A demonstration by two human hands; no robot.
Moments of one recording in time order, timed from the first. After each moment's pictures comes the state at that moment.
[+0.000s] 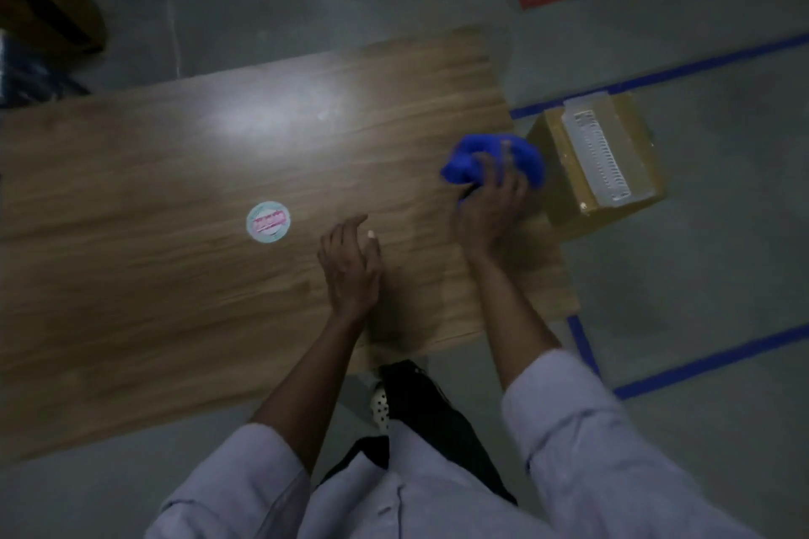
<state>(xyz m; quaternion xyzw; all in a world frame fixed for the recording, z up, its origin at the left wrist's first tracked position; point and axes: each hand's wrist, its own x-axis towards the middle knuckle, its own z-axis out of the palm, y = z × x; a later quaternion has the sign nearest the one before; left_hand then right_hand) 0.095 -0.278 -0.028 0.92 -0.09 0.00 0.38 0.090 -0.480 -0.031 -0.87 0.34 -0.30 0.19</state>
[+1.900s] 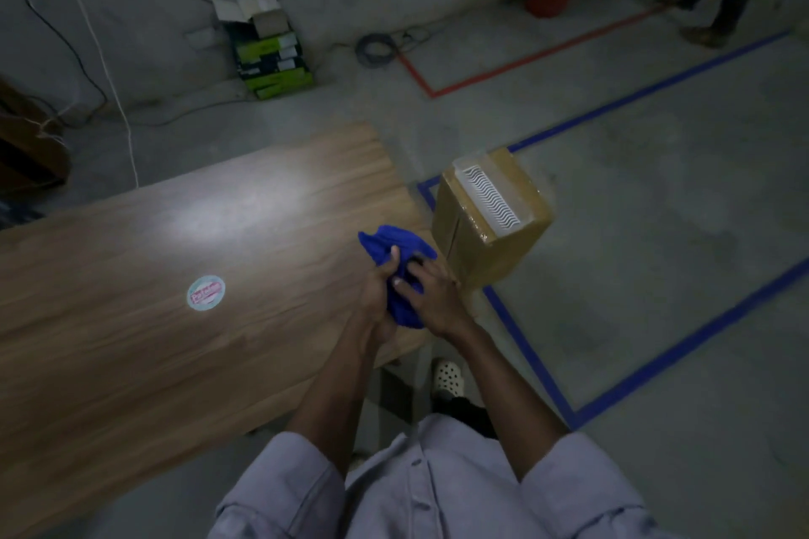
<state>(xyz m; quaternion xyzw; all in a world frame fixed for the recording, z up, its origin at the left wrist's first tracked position) 0.000 -0.416 0.082 0.50 0.04 -0.43 0.75 -0.066 -0.513 0.056 -0.86 0.21 0.02 0.47</state>
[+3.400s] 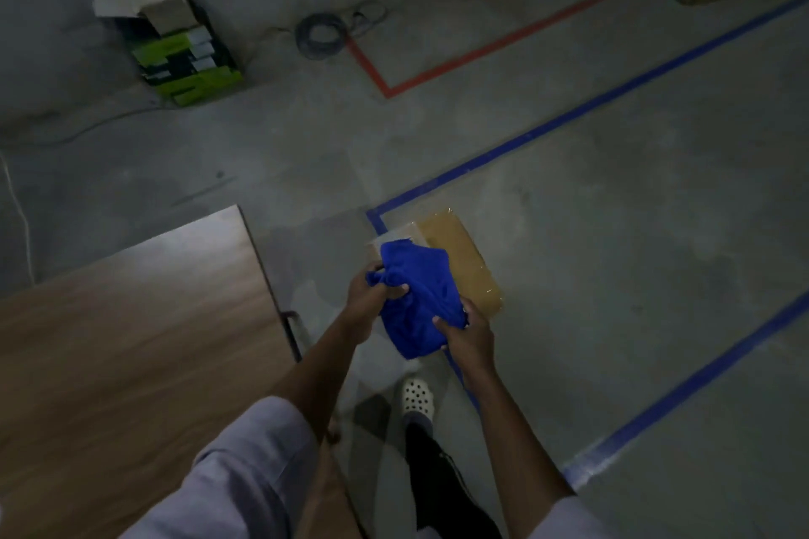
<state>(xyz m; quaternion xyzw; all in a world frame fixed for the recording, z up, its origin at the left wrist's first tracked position) 0.184 -0.775 -0.010 0.69 0.04 -0.45 0.57 0.030 -0.874 -0.040 -0.58 0.54 -0.04 0.61</state>
